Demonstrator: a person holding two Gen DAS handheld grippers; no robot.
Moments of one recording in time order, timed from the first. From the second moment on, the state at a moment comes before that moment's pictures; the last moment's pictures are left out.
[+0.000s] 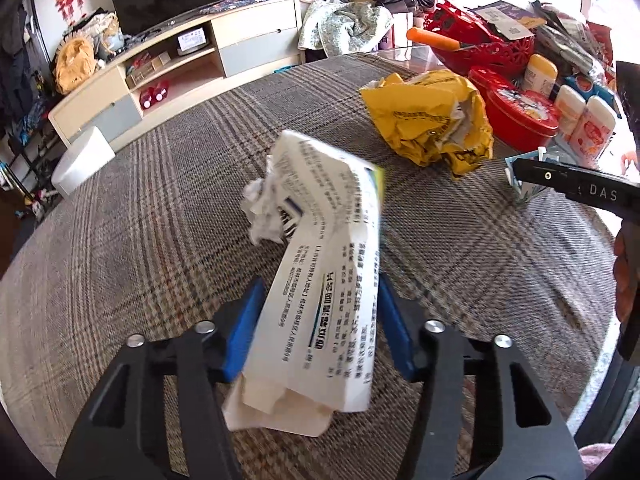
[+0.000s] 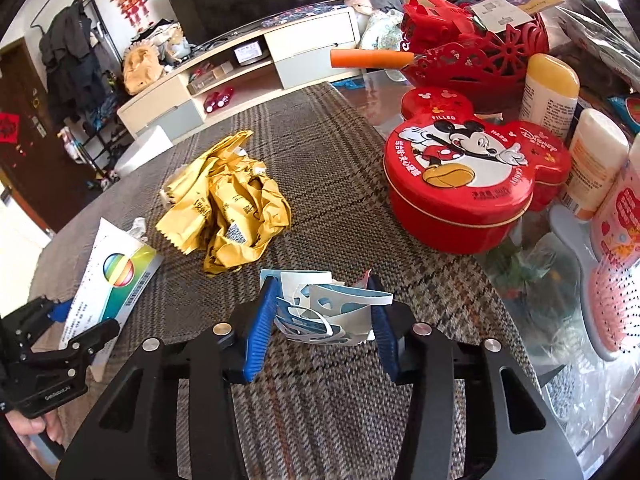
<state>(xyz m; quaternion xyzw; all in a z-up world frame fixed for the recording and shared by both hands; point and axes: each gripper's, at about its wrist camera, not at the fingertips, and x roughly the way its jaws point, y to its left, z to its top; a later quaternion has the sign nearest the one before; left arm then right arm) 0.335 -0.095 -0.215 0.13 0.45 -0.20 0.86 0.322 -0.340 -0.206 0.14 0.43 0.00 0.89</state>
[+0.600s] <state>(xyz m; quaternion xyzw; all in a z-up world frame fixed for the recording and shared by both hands) 0.218 -0.071 -0.184 0.08 0.44 -0.20 0.87 0.224 -0.309 -0.185 0.14 0.44 0.03 0.89</state>
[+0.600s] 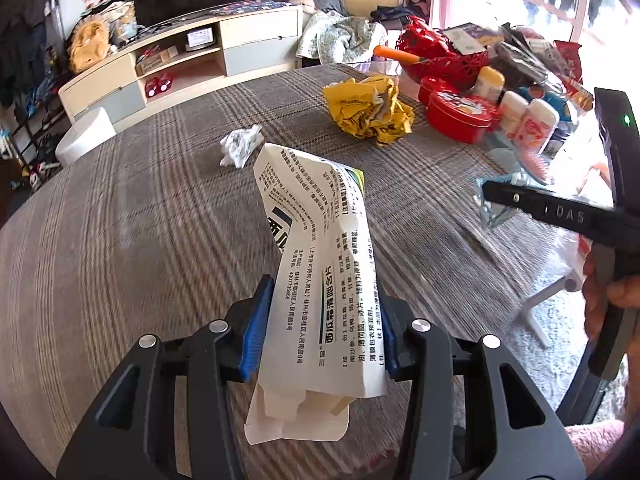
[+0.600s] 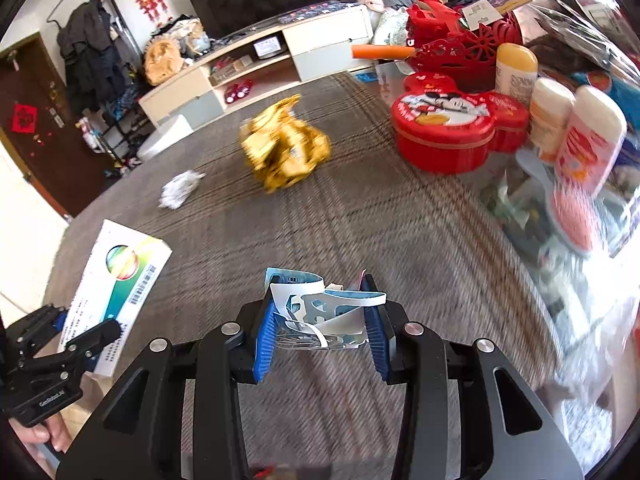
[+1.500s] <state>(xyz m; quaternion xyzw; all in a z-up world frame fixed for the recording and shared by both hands) -0.002 -0.042 -0.236 0.00 0.44 -0.15 0.88 0.039 -0.233 -0.198 0.12 0.44 0.06 0.89</state>
